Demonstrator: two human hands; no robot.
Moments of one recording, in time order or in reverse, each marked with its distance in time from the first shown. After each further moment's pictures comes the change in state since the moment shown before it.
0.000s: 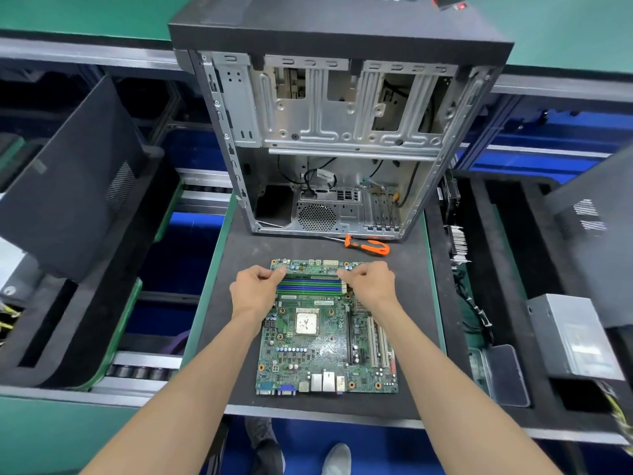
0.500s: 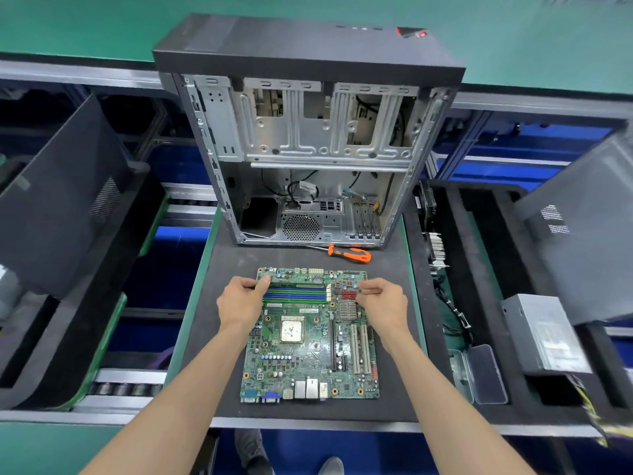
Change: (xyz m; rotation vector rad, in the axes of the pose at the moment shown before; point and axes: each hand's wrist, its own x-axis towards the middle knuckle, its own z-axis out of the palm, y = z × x) left_hand -0.003 -0.001 0.002 0.116 0.020 0.018; right_hand -0.012 0.042 -0.032 0.116 0.158 -0.007
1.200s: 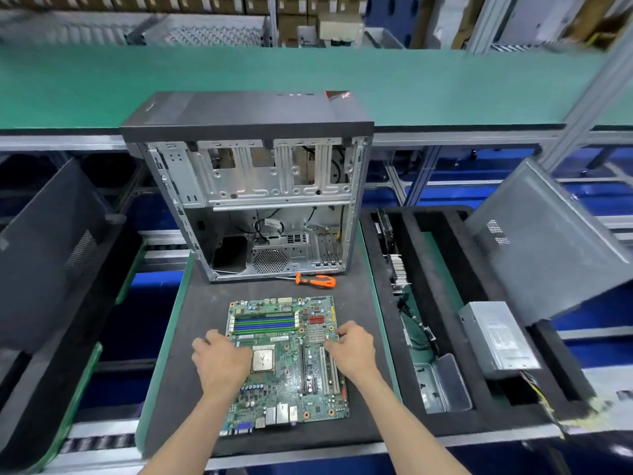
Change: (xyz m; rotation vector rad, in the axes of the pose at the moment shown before) left_hand -0.060 -0.004 0.010 0.384 0.038 0.027; right_hand -0.029 0.023 -0.018 -0.395 -0.093 -0.060
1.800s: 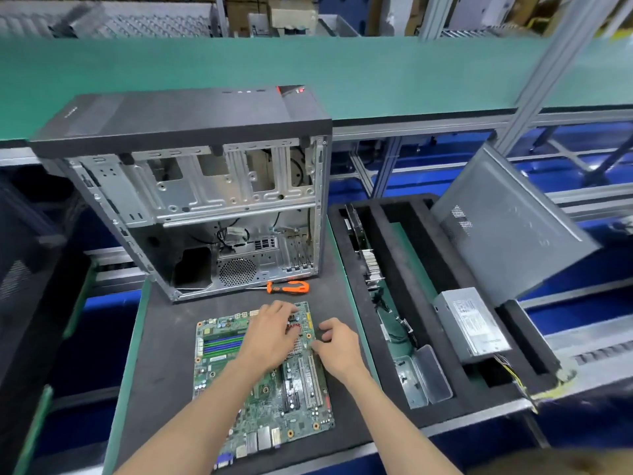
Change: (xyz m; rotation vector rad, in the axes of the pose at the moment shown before) left_hand 0.008 0.101 0.049 0.271 -0.252 0.898; right_hand 0.019 0.008 -0.009 0.114 0.028 0.028
